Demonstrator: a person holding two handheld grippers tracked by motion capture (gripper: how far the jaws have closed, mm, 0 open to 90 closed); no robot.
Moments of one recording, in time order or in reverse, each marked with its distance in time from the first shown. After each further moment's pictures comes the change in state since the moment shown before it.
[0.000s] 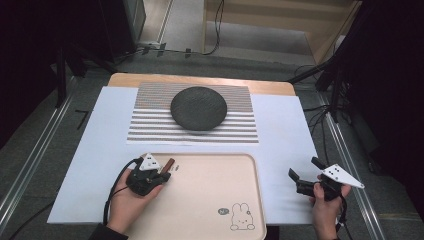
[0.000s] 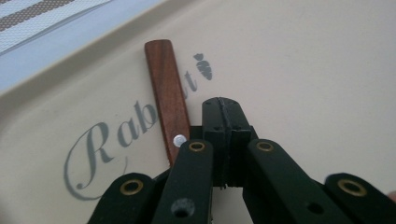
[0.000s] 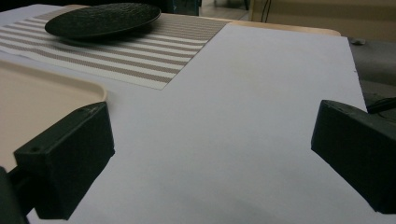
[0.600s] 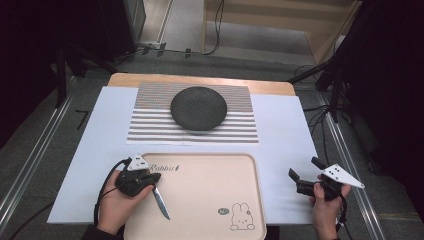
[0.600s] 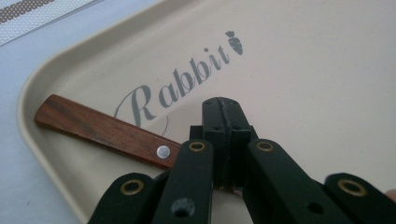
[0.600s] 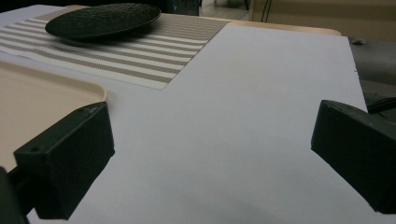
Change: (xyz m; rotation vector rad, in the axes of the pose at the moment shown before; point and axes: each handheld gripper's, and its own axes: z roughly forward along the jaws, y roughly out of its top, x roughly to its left) left arm 0.015 -0.015 -0.016 -0.001 0.018 -0.040; right arm 0.000 0.000 0.000 0.000 0.003 0.002
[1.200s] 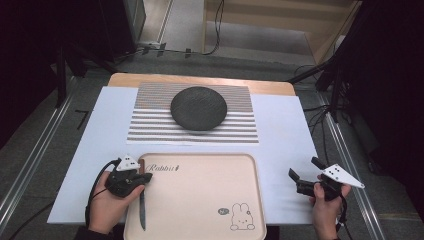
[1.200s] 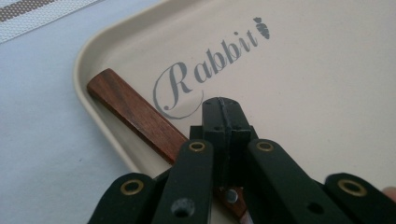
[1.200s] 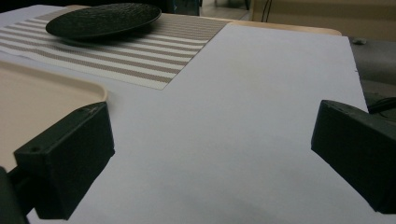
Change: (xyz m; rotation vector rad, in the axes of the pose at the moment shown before) left arm 0.015 -0.010 -0.013 0.000 0.030 -0.019; right arm 0.000 0.000 0.000 0.001 0.002 0.000
